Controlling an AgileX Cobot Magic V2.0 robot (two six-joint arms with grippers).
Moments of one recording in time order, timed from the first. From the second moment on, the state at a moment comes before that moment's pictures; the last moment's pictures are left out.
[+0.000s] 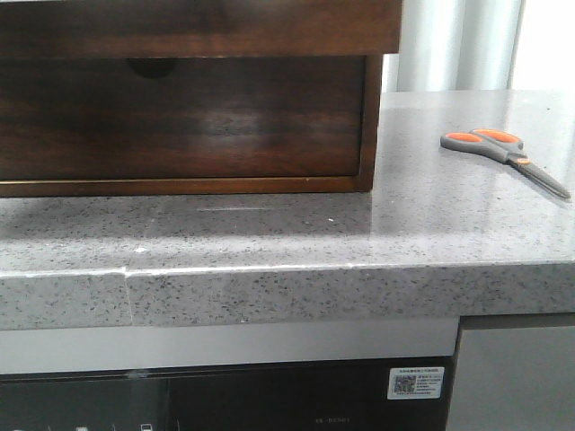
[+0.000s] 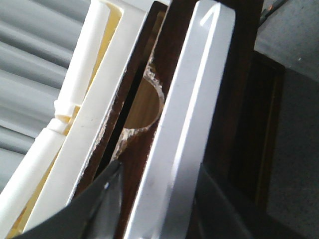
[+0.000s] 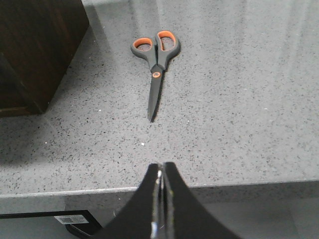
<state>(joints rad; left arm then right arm) -0.28 0.67 -0.36 1.14 -0.46 0.05 -0.05 0.35 -0.37 0.15 0.49 -0.03</state>
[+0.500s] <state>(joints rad) -0.28 0.67 -0.33 1.19 -0.49 0.04 -0.05 0.35 -0.37 0.15 0.49 -0.03</state>
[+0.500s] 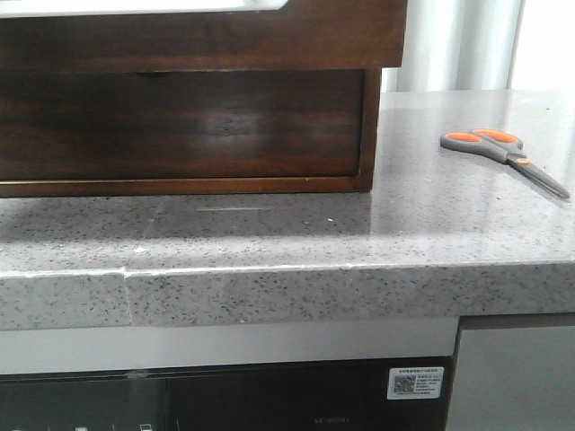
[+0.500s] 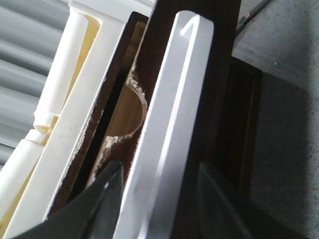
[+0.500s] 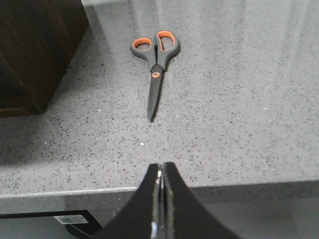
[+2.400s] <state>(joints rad) -0.32 0.42 -0.32 0.62 -0.50 -0.04 0.03 1.77 -1.54 0.06 1.05 -0.07</state>
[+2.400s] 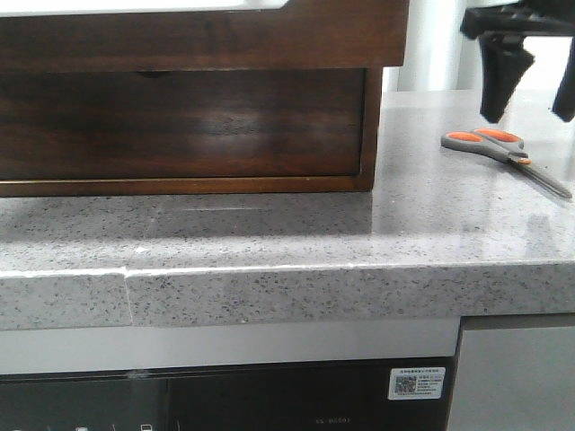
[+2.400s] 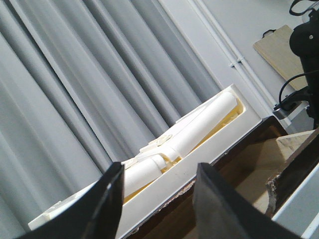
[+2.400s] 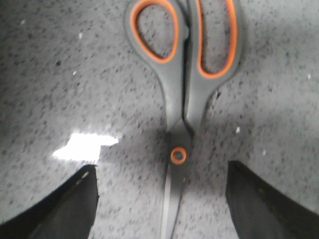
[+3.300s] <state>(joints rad) -0.32 0.42 -0.32 0.62 -0.50 -0.04 0.03 2.04 -1.80 0.02 1.23 -0.07</state>
